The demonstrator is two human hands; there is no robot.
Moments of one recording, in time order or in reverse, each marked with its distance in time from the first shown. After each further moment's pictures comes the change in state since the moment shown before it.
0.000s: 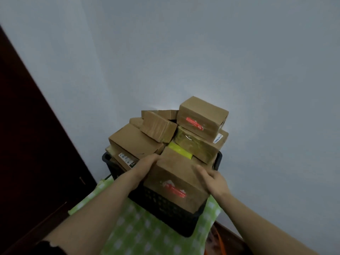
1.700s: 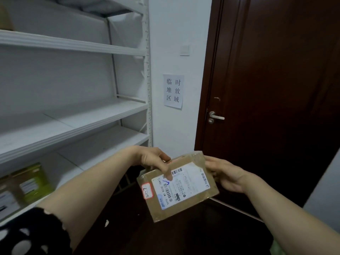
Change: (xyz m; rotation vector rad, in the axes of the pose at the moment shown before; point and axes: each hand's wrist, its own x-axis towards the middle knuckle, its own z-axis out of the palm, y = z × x) left_hand -0.719 -0.271 -0.111 0.108 0.759 -0.361; right_hand -0.519 -0.139 0.291 -0.227 -1.828 -0.509
